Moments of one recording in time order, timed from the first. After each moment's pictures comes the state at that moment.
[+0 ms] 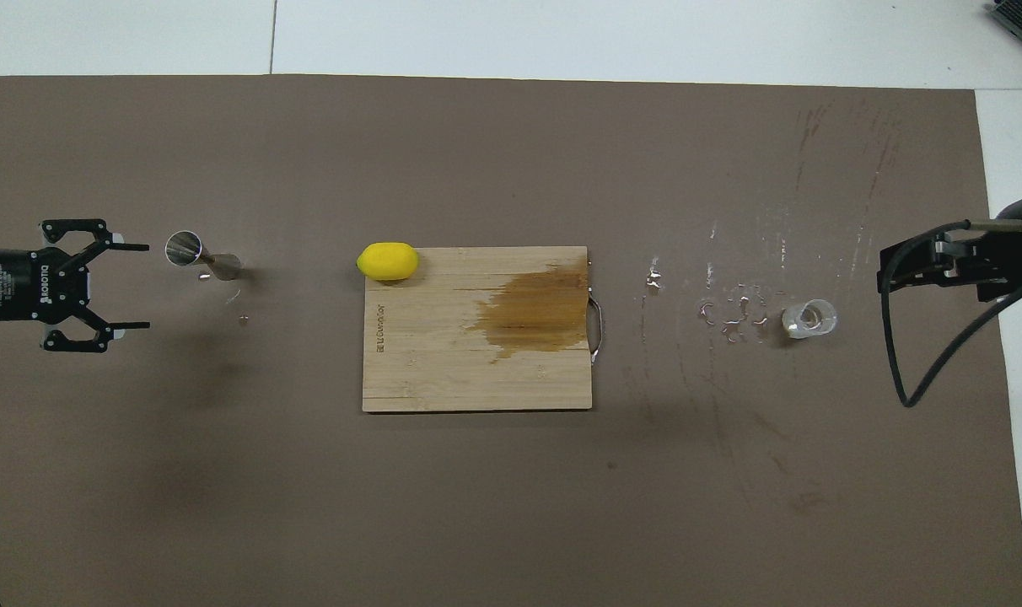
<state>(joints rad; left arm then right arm) 0.11 0.13 0.18 -2.01 -0.89 1.88 -0.86 -0.02 0.01 0.06 -1.54 -0.02 1.49 0.14</state>
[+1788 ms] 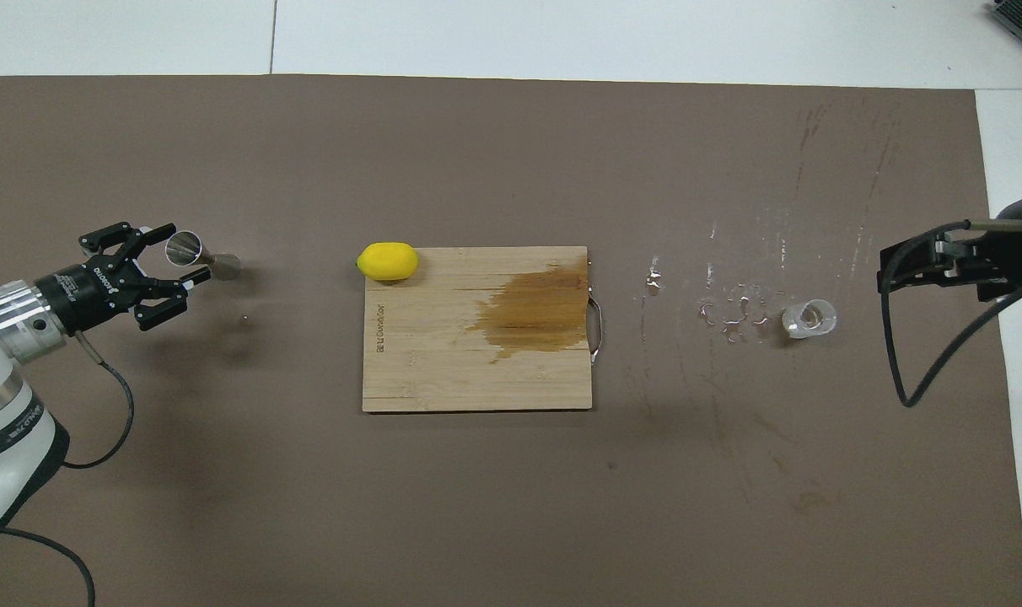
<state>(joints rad) 0.06 0.17 0.16 -2.20 -1.47 2.18 -0.98 -0.02 0.01 0.06 -1.54 -0.02 1.49 0.14</state>
